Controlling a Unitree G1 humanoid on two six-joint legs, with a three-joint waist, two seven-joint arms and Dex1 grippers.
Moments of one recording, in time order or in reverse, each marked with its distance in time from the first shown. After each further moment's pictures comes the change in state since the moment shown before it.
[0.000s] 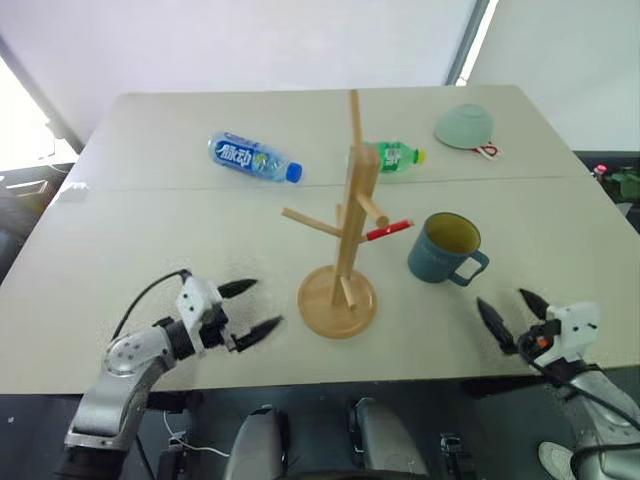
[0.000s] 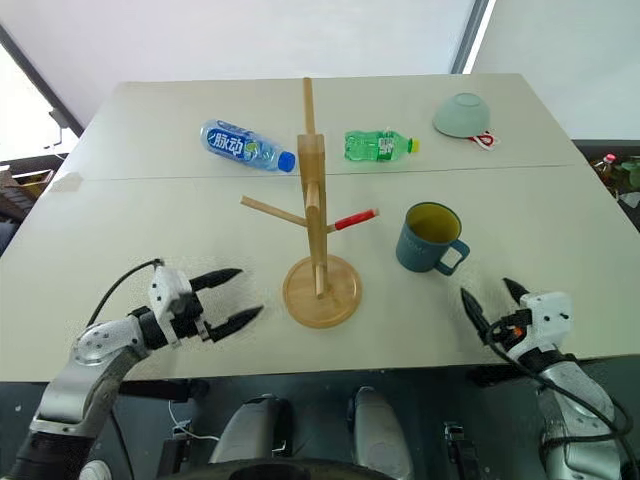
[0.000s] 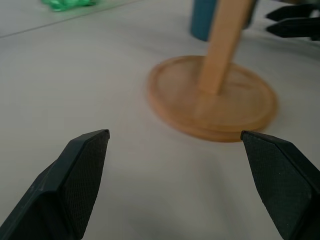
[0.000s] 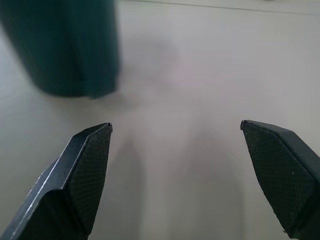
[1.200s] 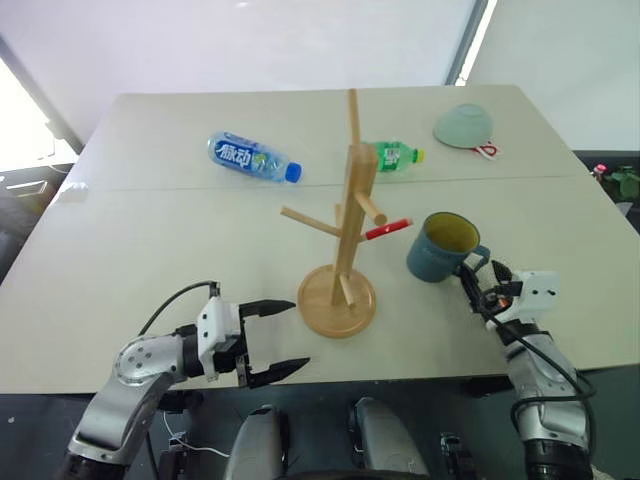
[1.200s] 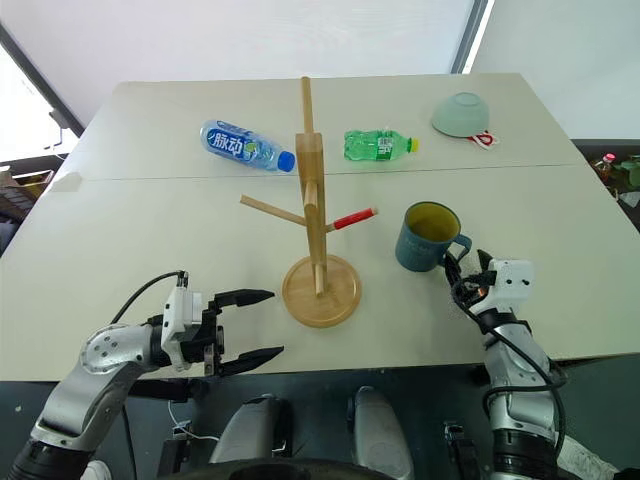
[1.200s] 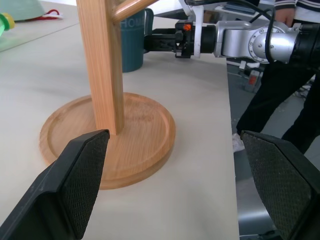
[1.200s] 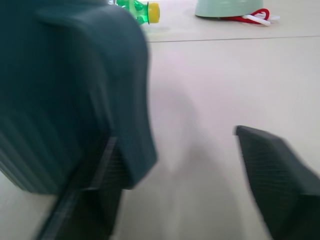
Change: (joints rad) left arm 0.003 -0.011 -0.055 -0.069 -0.018 -0.079 -0.104; right arm -0.291 0.170 0.051 0.159 -0.108 -0.025 -0.258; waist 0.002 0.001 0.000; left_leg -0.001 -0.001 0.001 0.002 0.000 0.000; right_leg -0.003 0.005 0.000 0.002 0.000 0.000
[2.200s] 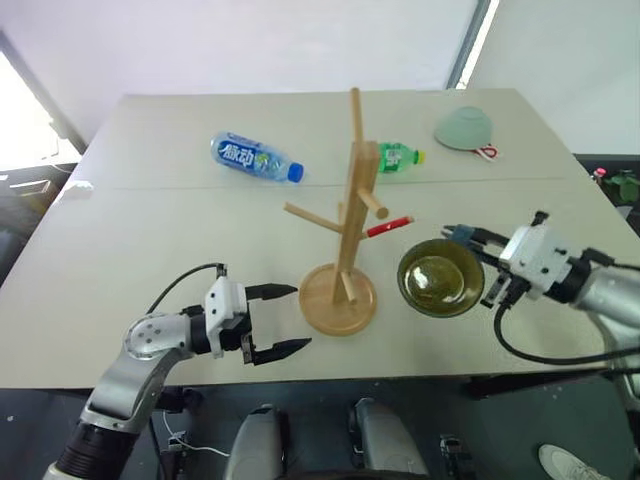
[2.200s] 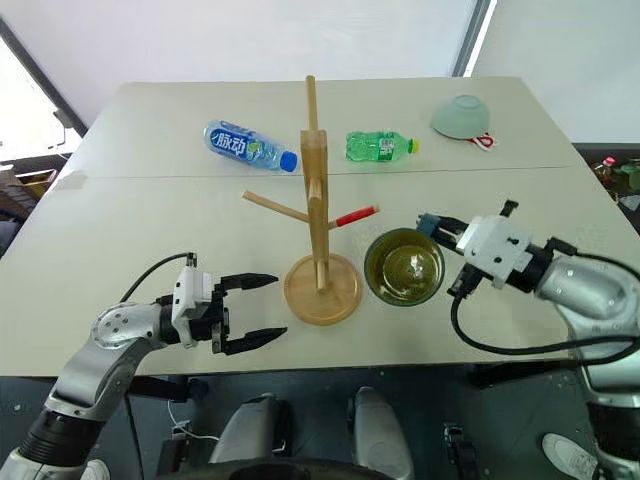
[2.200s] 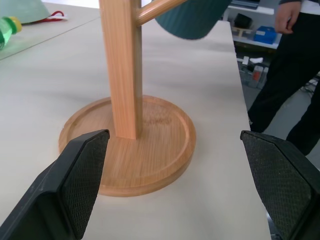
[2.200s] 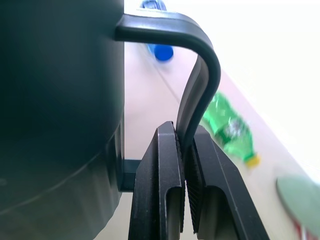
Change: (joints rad) left arm -0.132 0.002 -0.025 0.095 0.004 0.033 0.000; right arm -0.131 -0.563 0.078 -0.374 -0.054 -0.017 0.485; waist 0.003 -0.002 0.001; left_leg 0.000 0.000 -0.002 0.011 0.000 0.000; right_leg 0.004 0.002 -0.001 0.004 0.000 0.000
